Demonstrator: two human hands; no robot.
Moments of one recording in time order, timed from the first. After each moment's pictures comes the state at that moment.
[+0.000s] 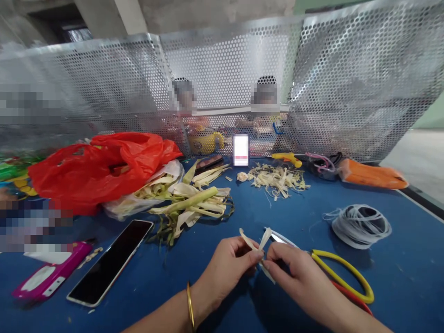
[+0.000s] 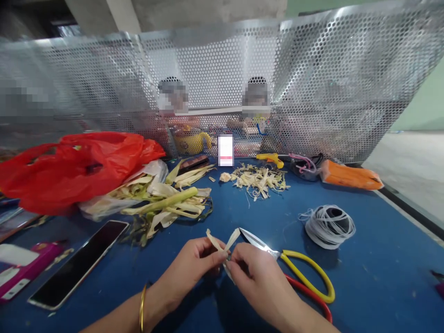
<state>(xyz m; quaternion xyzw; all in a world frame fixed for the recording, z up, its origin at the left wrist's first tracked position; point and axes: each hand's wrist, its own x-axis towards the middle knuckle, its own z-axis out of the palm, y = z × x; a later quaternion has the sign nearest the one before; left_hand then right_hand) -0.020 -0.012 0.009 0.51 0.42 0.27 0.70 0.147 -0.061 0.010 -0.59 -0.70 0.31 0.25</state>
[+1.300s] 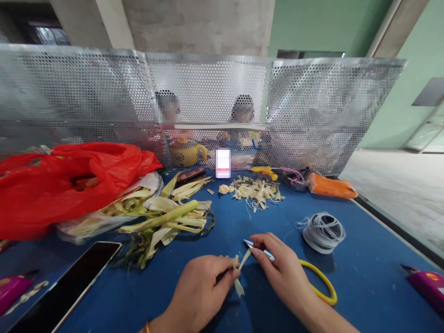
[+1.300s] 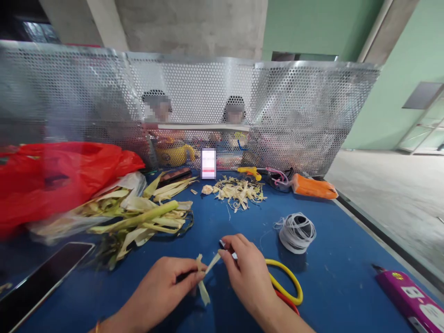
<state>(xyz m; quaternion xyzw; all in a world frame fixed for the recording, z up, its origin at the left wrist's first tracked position) -0.033 -0.014 0.023 0.78 0.41 0.21 0.43 0.162 -0.052 0.010 -0.62 -0.67 0.18 0.36</state>
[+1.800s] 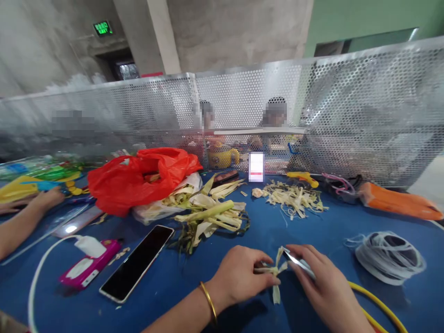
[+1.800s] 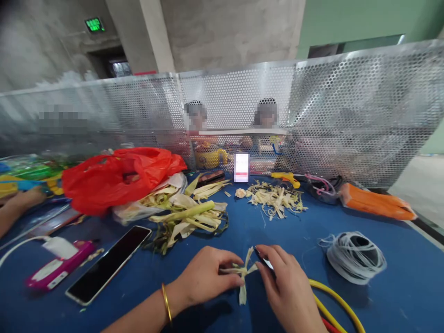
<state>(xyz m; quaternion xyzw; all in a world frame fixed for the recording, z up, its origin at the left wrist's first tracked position) -0.039 0.001 0.022 0.78 0.43 0.17 0.42 0.165 -0.048 -0.011 -0.59 -0.73 0.06 0.34</state>
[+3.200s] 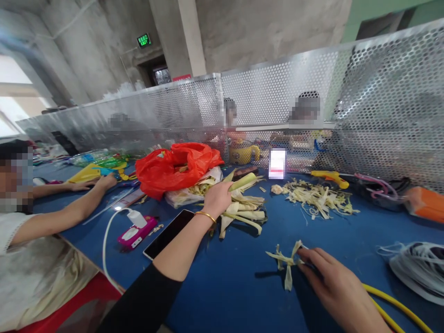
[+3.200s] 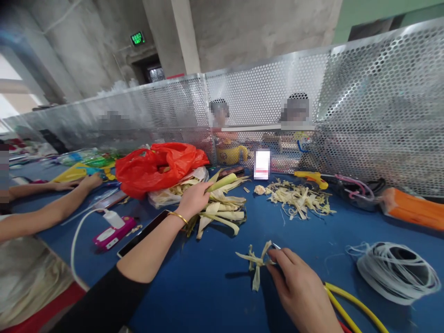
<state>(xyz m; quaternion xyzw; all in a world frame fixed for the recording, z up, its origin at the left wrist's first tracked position) -0.111 0.106 0.051 0.75 0.64 0.19 -0.03 0.168 -0.043 -0.026 -0.55 -0.79 0.06 0.26</state>
